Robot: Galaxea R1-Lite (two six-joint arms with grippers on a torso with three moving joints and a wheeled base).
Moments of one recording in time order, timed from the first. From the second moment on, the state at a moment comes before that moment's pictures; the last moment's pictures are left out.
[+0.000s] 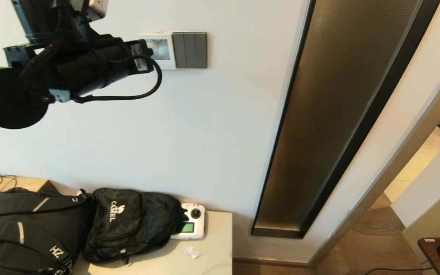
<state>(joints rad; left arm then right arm) -0.41 1.76 -1.46 -0.41 0.03 -0.13 -0.01 0.00 0.00 -0.01 0.02 -0.01</state>
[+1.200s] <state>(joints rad) -0.42 2.06 -1.72 -0.46 0.08 -0.13 -0.01 0.00 0.00 -0.01 0.02 -0.01</state>
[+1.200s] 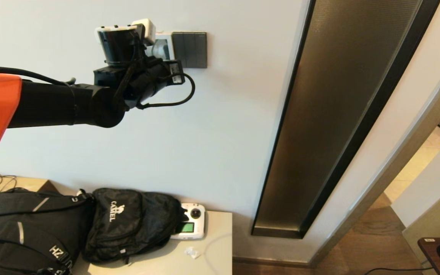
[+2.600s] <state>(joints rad) -0.39 2.10 -1.75 -0.45 0.08 -0.13 0.00 0.00 0.00 -0.01 0.02 -0.01</state>
